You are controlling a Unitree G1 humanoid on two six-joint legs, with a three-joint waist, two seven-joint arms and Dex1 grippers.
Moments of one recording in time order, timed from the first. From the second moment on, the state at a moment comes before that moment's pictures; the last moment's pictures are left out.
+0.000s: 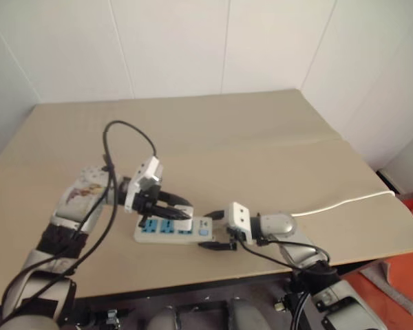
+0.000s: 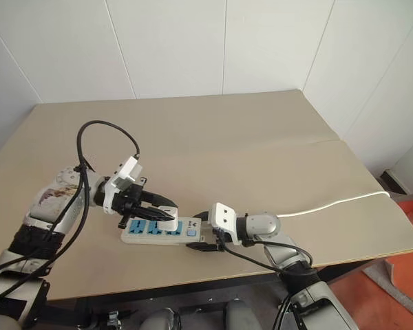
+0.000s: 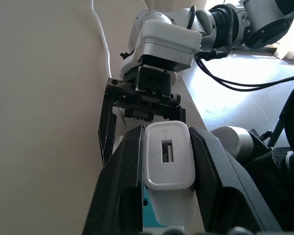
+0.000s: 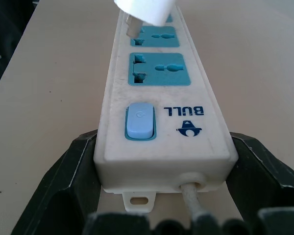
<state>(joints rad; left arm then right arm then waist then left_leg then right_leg) -0.63 0.68 -0.18 0.13 -0.42 0.45 -1.54 -0.43 -0.35 0.37 0.28 0.09 -0.12 1.09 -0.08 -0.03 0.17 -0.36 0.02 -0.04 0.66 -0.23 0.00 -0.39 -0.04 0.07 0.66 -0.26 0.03</state>
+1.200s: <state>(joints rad) -0.57 0.62 -0.17 0.21 -0.35 0.21 -1.57 -0.41 -0.35 0.38 0.26 0.08 -0.14 1.06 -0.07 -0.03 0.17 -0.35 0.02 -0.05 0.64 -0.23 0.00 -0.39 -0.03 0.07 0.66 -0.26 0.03</state>
